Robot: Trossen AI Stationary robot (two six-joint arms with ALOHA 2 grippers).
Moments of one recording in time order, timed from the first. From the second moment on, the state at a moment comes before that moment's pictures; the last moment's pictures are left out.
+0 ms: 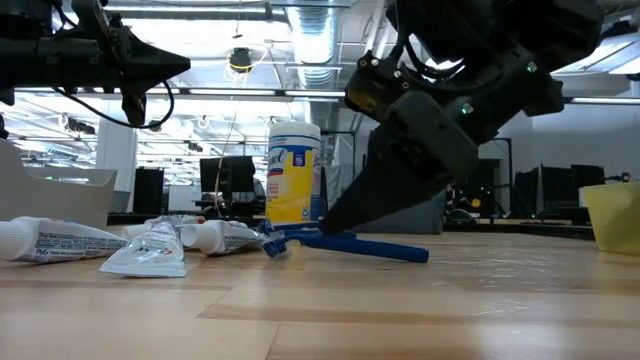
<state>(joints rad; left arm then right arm) 0.01 0.37 0.01 0.53 -0.26 -0.40 0.33 1.95 0.90 0.33 0.27 0.26</state>
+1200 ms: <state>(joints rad) 0.01 0.37 0.01 0.53 -0.26 -0.40 0.36 2.14 0.91 0.58 0.33 0.28</state>
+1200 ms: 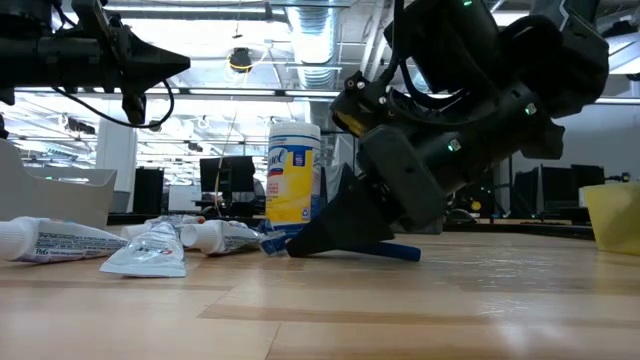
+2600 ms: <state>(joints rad) 0.01 0.38 0.01 0.54 -0.26 -0.40 -0.53 1.59 0.91 0.05 0.21 -0.08</state>
